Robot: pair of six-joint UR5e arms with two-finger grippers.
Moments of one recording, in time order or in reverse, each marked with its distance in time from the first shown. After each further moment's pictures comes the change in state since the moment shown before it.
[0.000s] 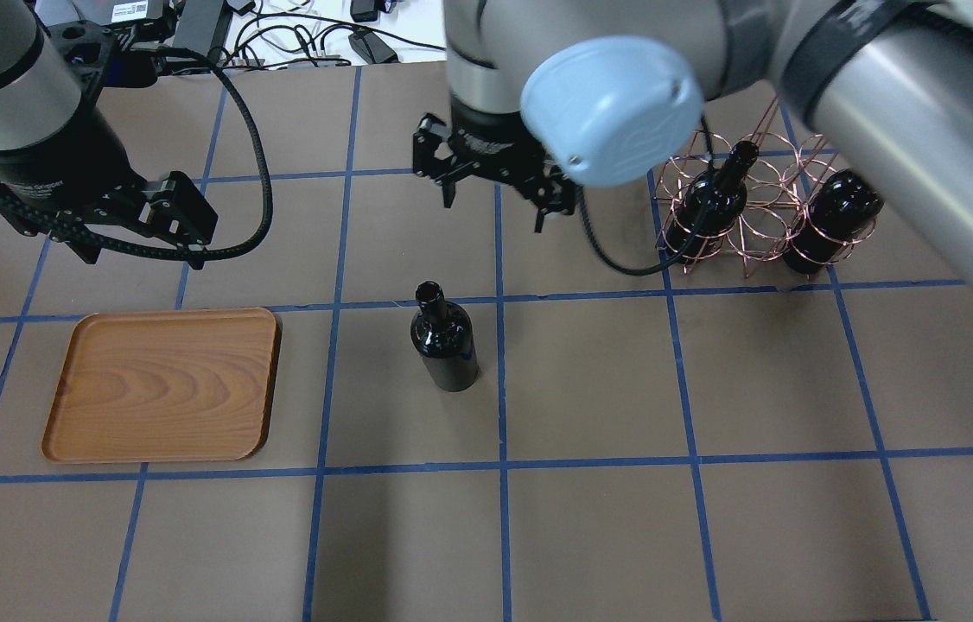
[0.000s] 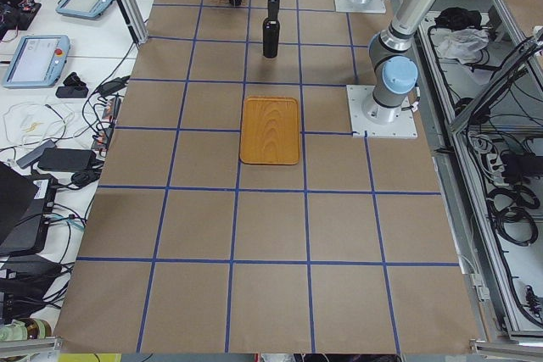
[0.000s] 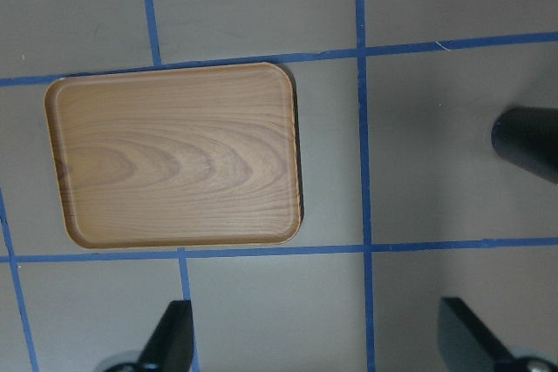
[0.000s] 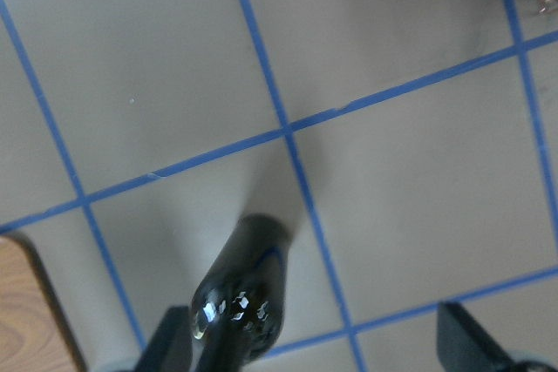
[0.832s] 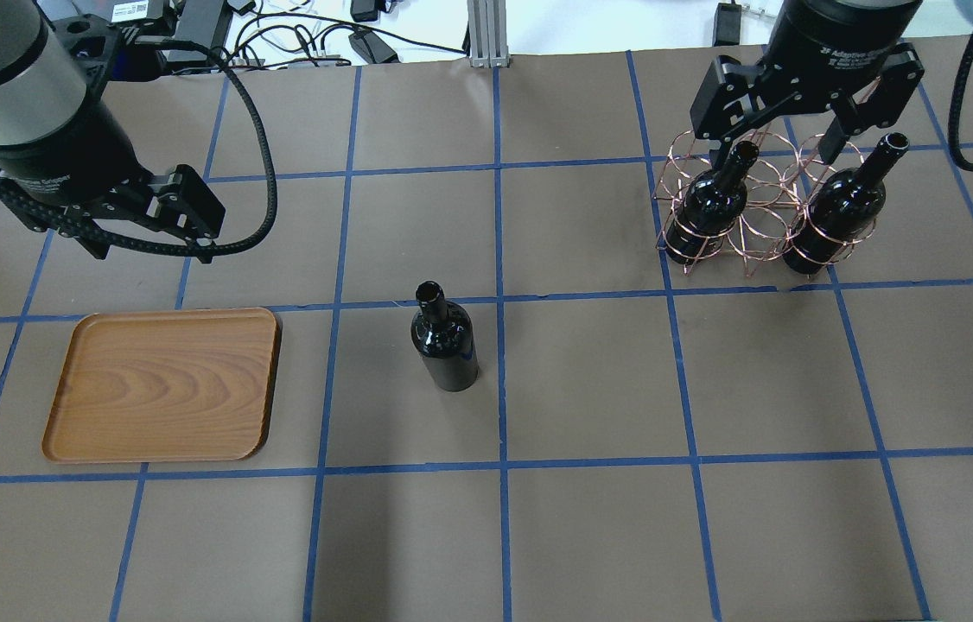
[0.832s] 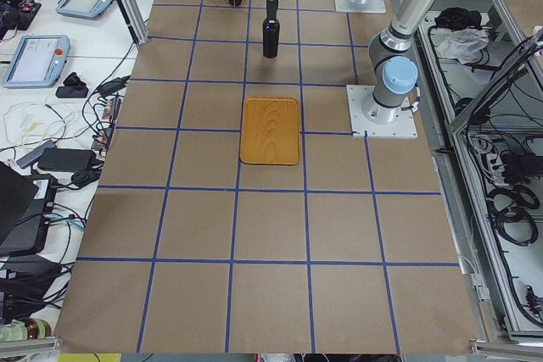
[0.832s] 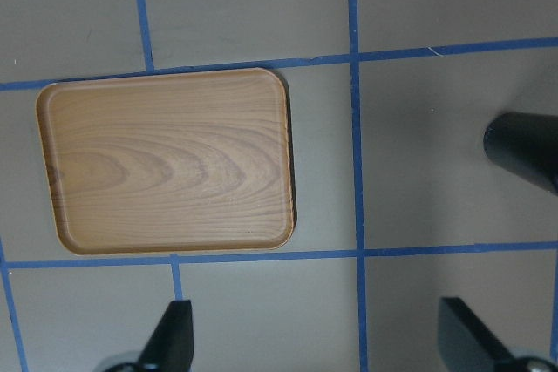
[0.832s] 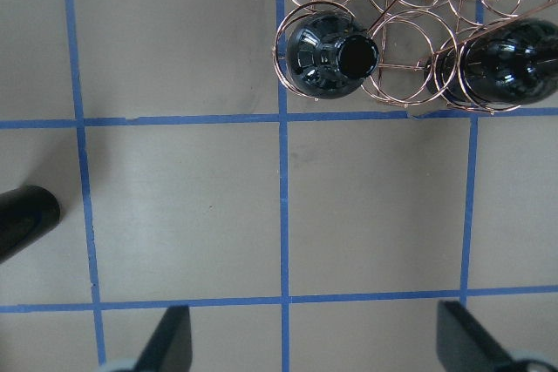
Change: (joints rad) left arm -0.012 -0.001 0.007 0.005 -0.034 -0.008; right arm -0.299 -0.204 0.095 0.130 -0.069 -0.542
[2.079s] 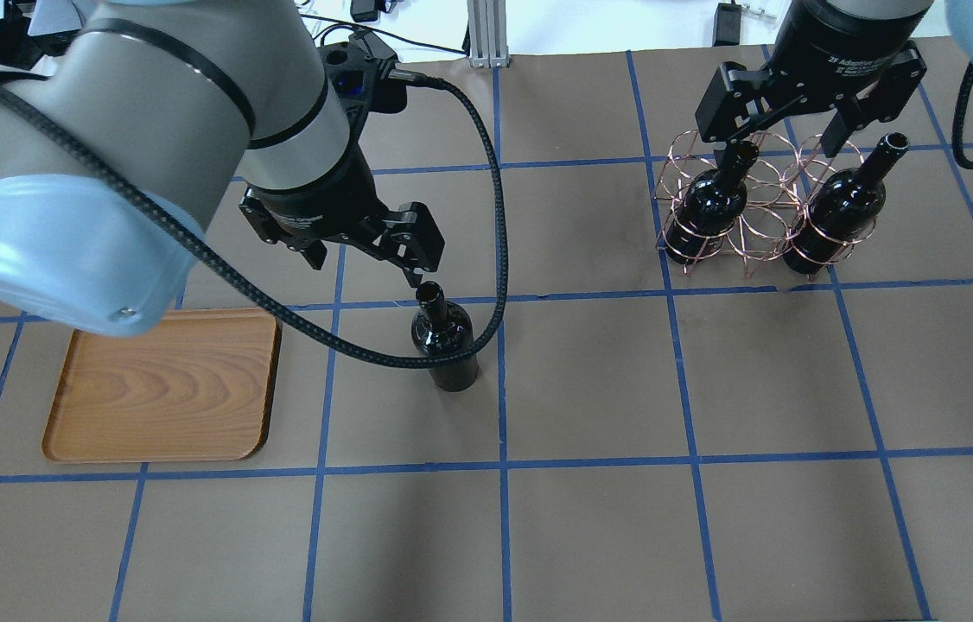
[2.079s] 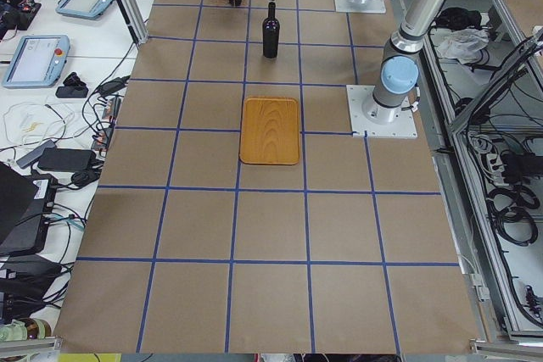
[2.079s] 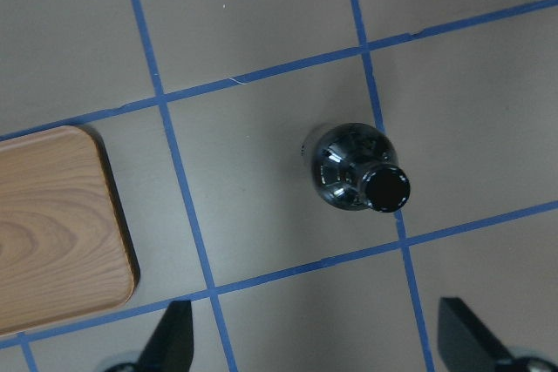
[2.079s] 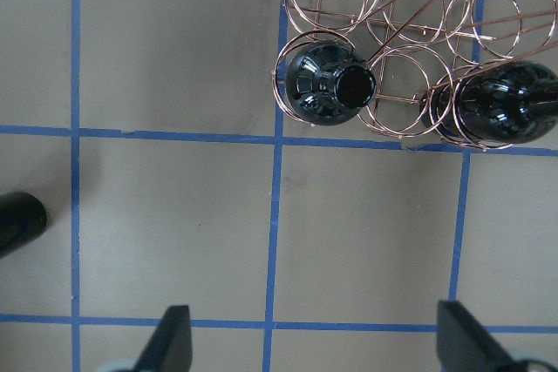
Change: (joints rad) left arm -0.349 -0.138 -0.007 0.192 -0.107 -0.130; right arm -0.008 -0.011 0.030 -0.069 -0.005 -0.076
